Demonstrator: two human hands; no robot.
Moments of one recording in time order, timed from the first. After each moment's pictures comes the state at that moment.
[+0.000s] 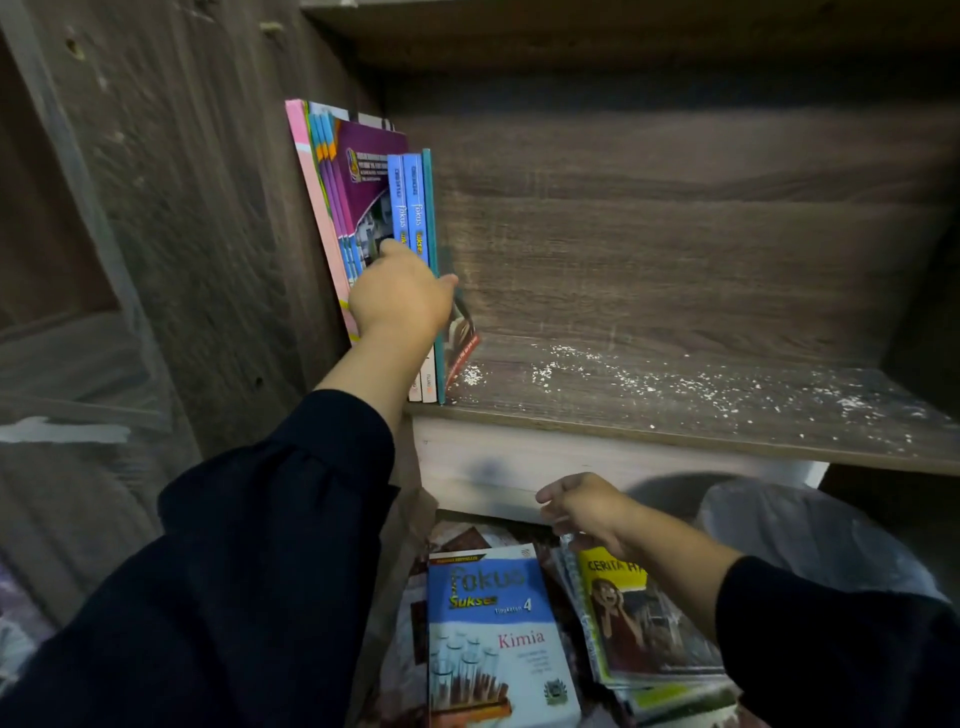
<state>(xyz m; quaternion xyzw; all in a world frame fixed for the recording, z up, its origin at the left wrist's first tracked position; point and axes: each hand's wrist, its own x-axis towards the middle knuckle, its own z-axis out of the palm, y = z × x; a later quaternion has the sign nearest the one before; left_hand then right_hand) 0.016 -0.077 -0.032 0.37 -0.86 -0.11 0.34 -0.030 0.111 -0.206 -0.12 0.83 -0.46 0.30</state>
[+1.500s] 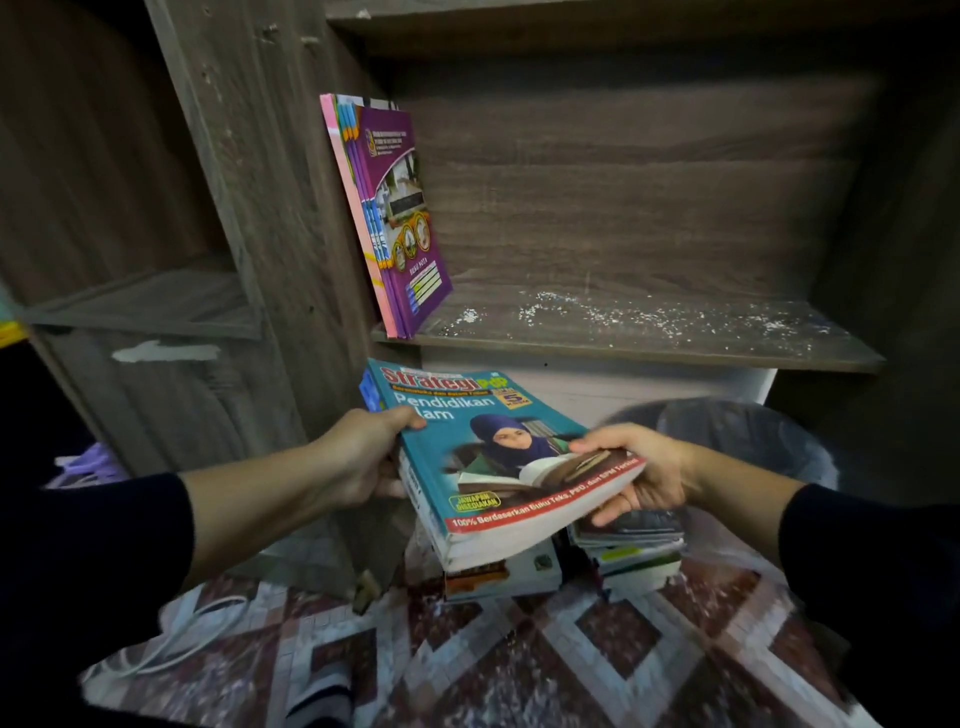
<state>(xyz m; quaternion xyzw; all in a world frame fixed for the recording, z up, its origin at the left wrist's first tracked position) 0.220 -0.011 -0.135 0.32 -0.65 -0.68 0.04 0.060 0.226 -0.163 -0.14 0.64 -0.54 0.53</state>
